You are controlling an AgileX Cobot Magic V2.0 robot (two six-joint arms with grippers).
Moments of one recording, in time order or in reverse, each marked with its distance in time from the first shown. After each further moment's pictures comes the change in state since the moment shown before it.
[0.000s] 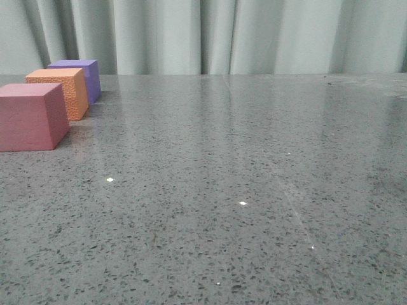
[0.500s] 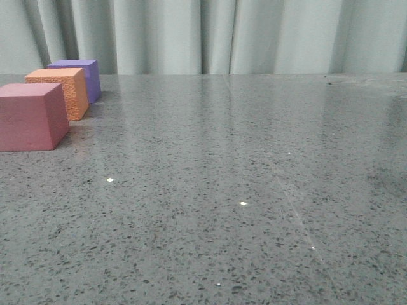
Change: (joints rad) left arm 0.000 -0.105 0.034 0.002 -0.002 0.000; right arm 0.000 0.000 0.001 -0.006 -0.041 -0.002
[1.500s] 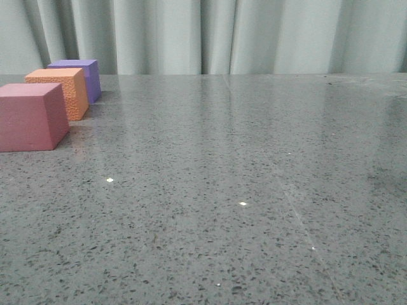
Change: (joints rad) left arm 0.323 -0.145 0.264 -0.162 -0.122 0.268; right arm 0.000 0.000 0.000 0.000 0.000 0.000
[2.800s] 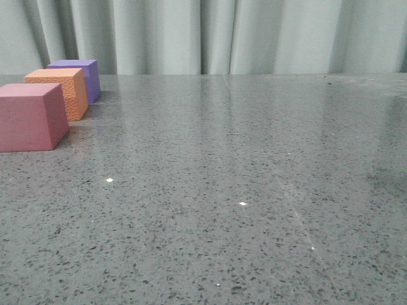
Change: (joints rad) left arm 0.130 -0.079 0.261 -0.137 -0.200 0.077; right arm 0.000 0.000 0.004 -0.002 -0.002 0.000
